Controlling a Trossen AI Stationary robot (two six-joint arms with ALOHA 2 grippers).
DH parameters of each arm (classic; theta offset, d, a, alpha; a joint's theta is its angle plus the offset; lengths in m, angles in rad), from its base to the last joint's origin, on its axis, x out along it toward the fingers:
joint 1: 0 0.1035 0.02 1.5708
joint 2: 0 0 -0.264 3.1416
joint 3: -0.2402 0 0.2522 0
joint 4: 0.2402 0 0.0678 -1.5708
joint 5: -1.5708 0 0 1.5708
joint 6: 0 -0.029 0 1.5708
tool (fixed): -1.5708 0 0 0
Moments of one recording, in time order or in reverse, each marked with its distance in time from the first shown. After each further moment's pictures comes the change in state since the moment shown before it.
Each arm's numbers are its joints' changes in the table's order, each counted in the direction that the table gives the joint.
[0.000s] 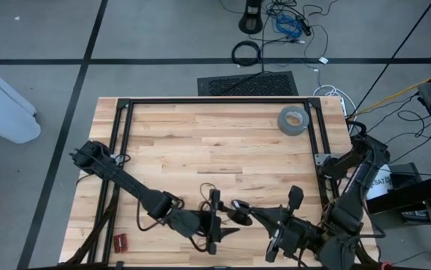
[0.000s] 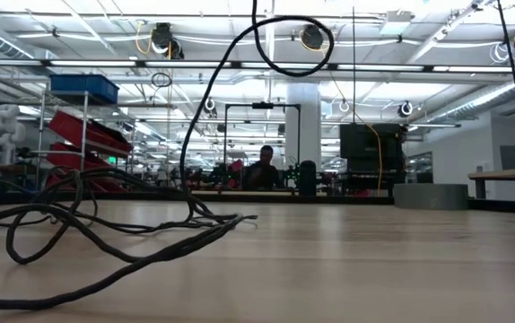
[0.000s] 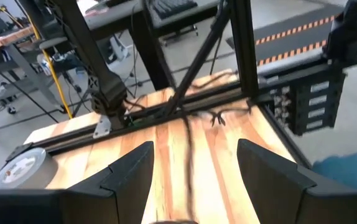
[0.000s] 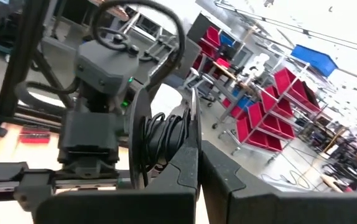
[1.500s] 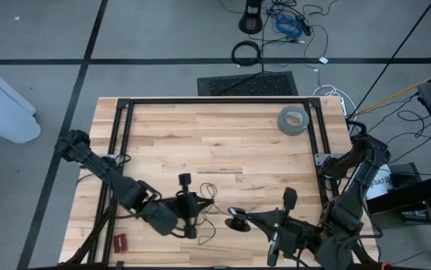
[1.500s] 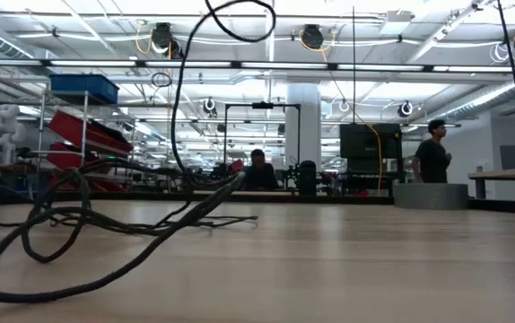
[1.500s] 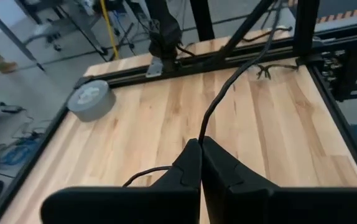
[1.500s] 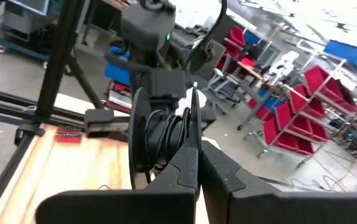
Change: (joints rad) left arm -0.057 0.231 0.001 0.511 -0.225 0.291; right arm -0.016 0.005 -0.001 0.070 -0.118 -0.109
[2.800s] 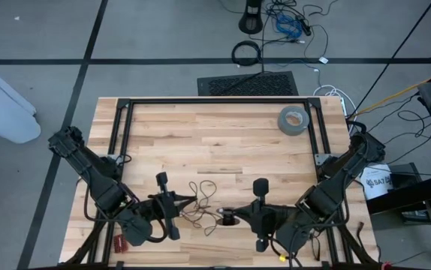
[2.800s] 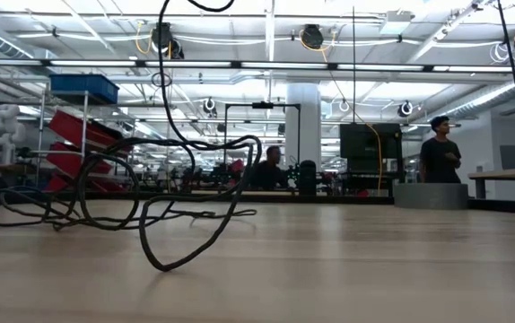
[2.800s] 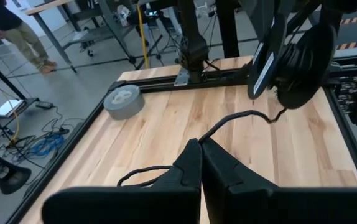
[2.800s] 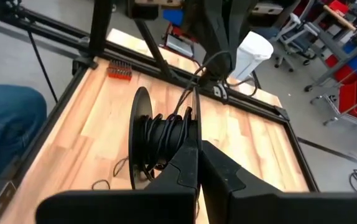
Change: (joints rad) left arm -0.135 0.097 0.000 0.133 -0.231 0.149; right arm -0.181 0.000 0.000 0.353 -0.440 -0.244
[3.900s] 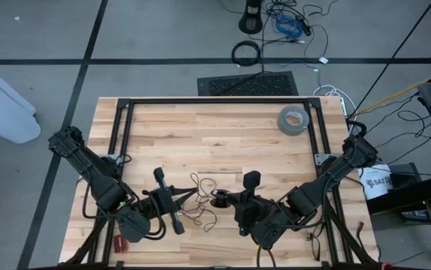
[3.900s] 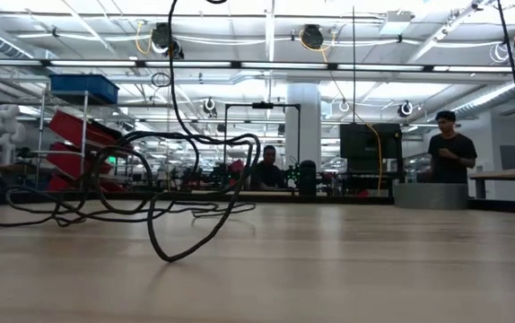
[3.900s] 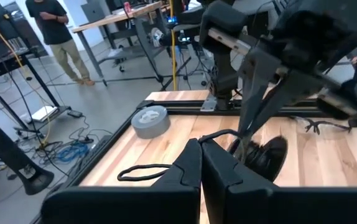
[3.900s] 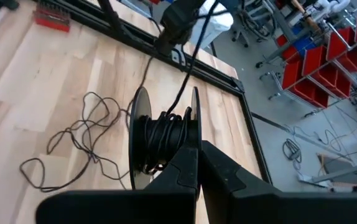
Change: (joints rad) left arm 0.009 0.000 0.000 -0.148 -0.140 -0.079; right arm -0.092 -0.090 0.000 0.073 0.127 0.028
